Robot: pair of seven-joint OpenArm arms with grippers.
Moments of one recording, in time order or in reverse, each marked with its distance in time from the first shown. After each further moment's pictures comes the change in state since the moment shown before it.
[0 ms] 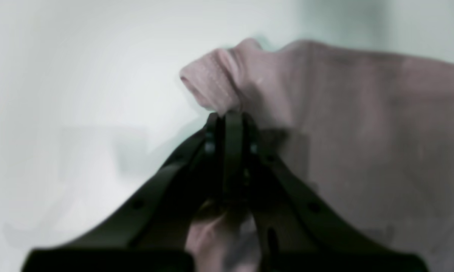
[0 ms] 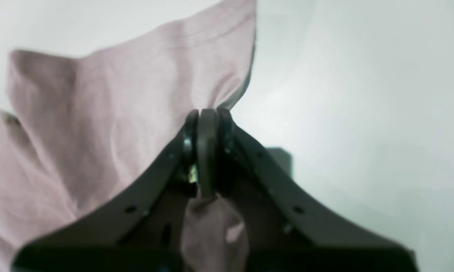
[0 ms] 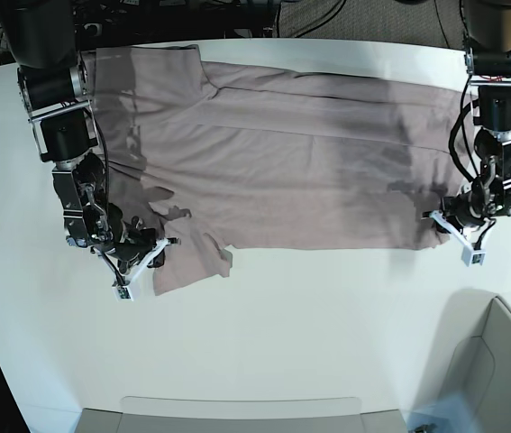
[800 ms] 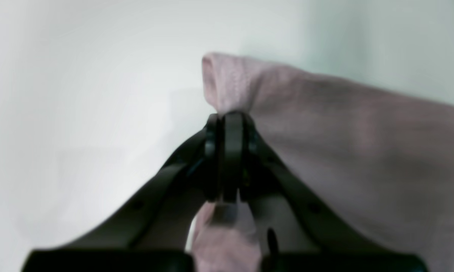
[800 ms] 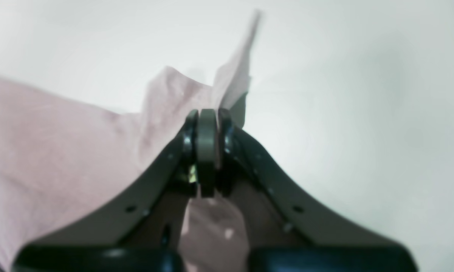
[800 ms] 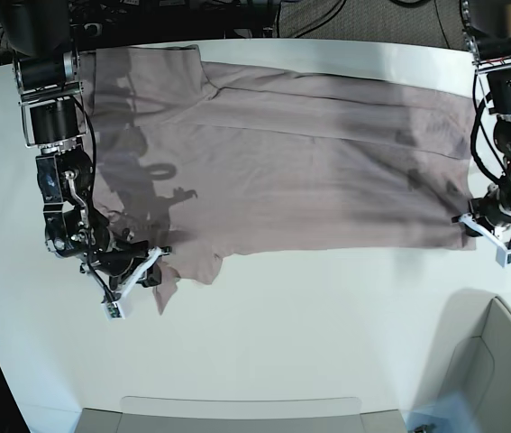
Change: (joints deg) left arm 4.8 -0.5 -11.6 12.3 0.5 0.8 6.9; right arm -5.5 2.7 7.6 23.1 0.1 0.0 -11.2
